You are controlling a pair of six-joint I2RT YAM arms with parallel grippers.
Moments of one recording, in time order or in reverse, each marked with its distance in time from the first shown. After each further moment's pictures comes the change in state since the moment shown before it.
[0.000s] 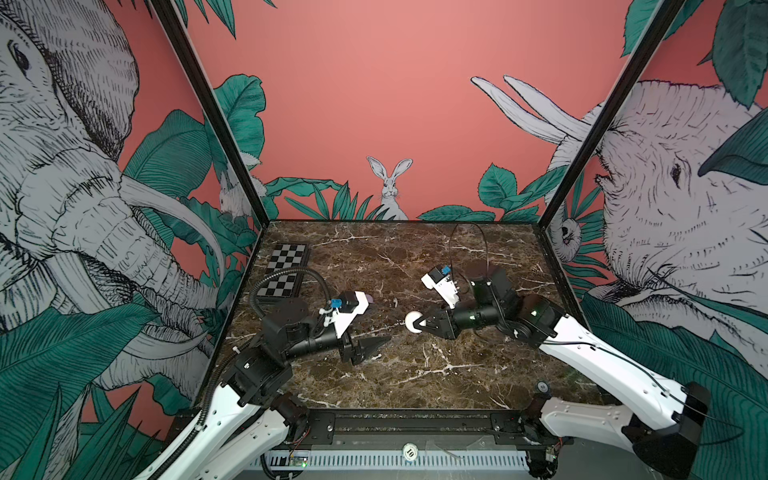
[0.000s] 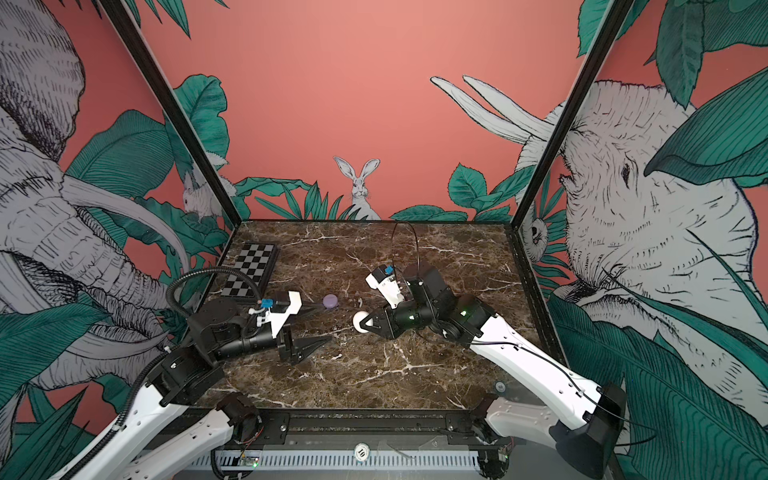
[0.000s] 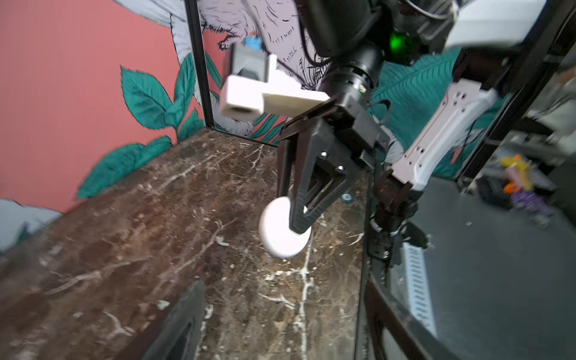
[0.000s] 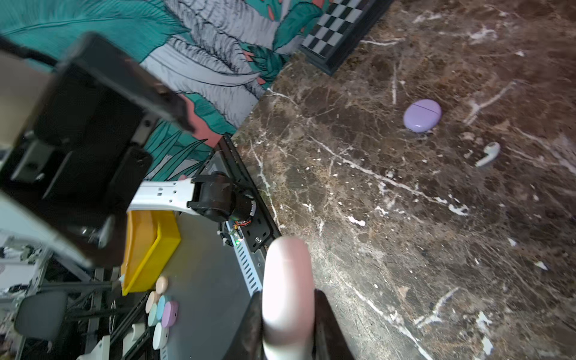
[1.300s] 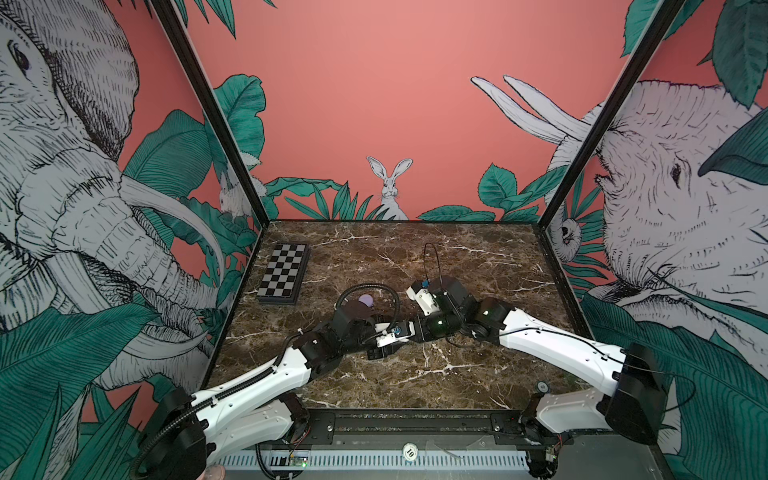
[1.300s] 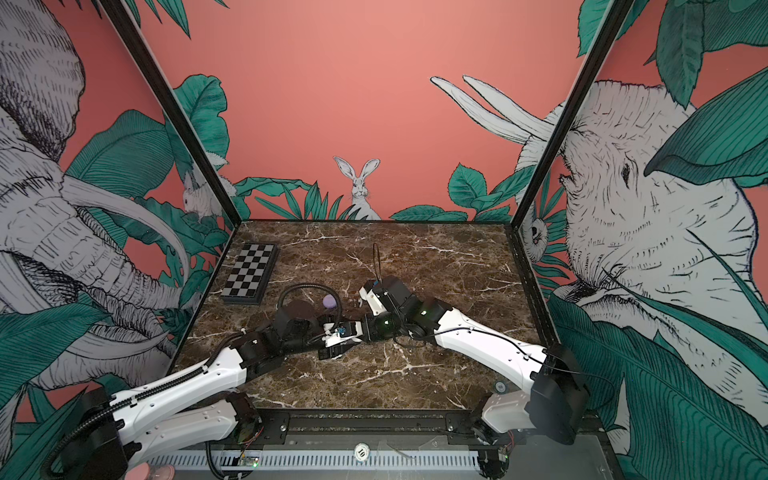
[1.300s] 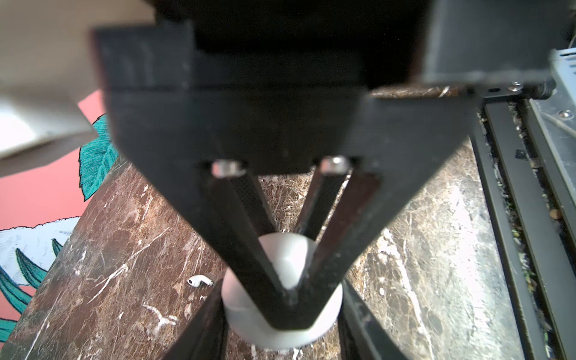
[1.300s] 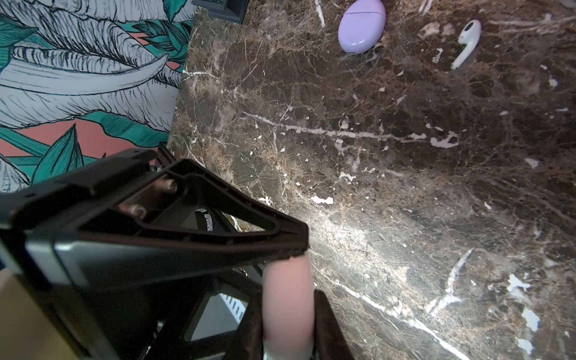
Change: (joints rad) left arm -0.229 0.358 -0.195 0.249 -0.360 0.603; right arm 0.087 0.224 -0.093 0.129 0.210 0.311
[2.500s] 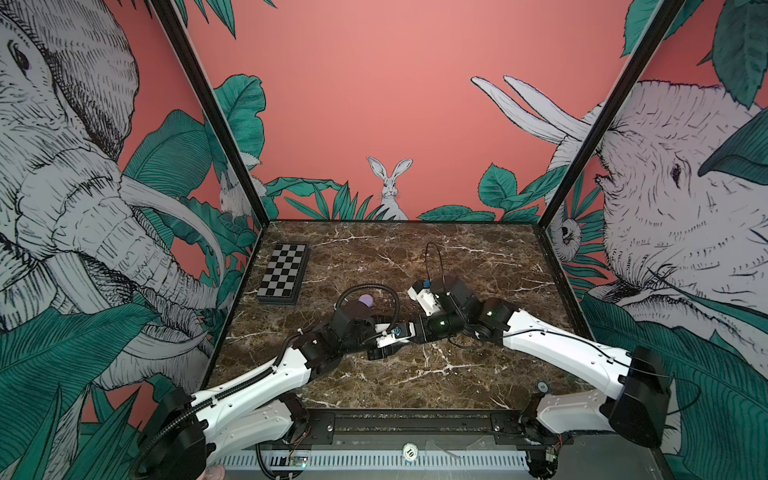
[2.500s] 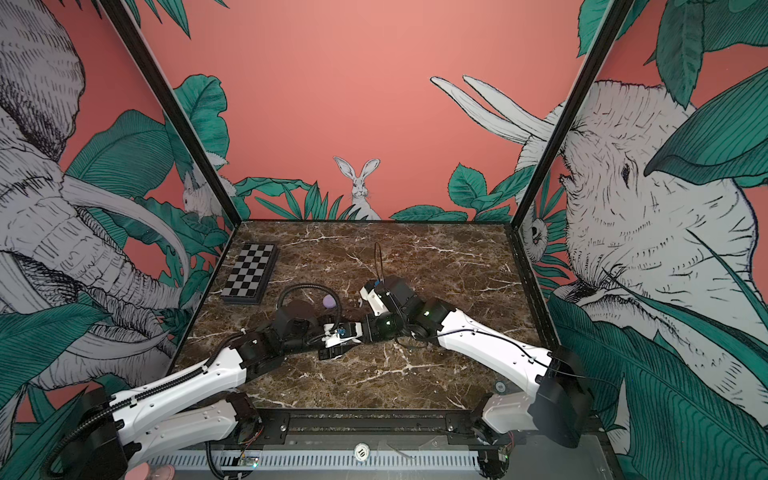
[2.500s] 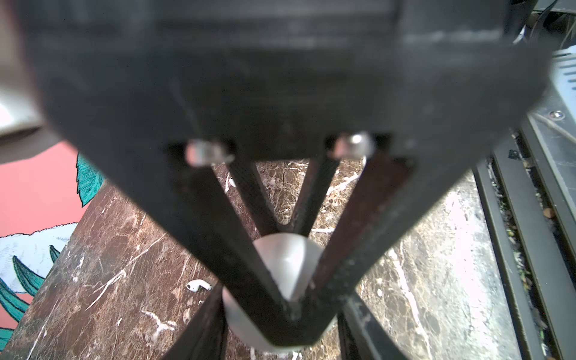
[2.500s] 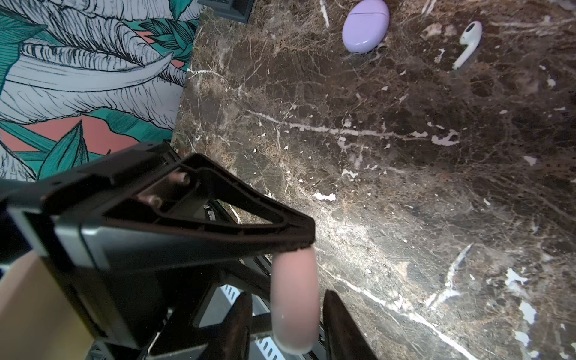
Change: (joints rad) left arm 0.000 -0.001 0.000 0.000 0.018 0.010; right arm -0.001 -0.021 0.000 -0.018 -0.003 -0.016
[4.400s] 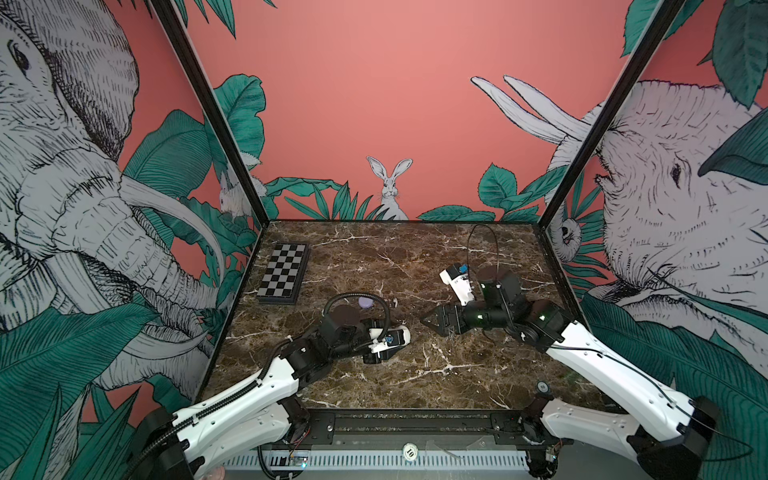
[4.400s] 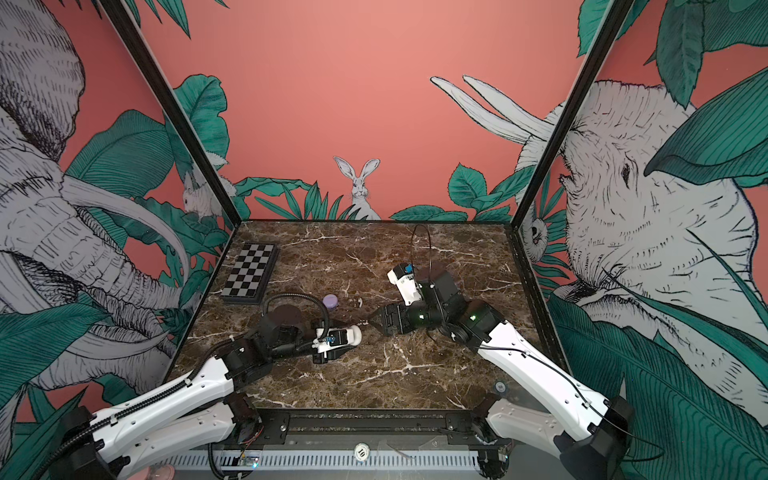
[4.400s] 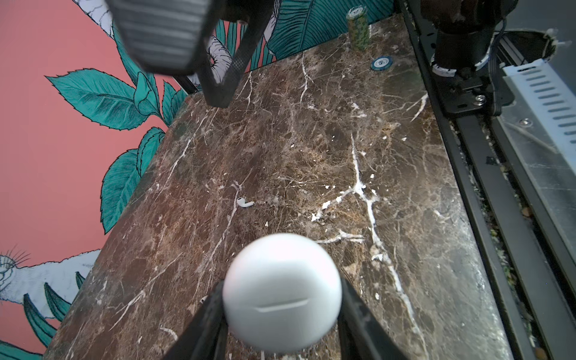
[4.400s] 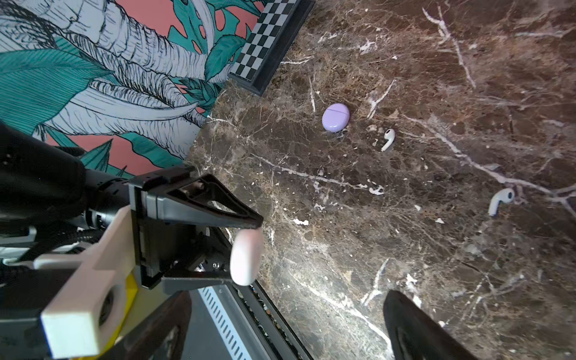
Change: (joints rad) left arm 0.000 -0.109 -0.035 0.003 0.039 0.041; right arm -0.154 -0.253 0.000 -0.101 0.000 -0.187
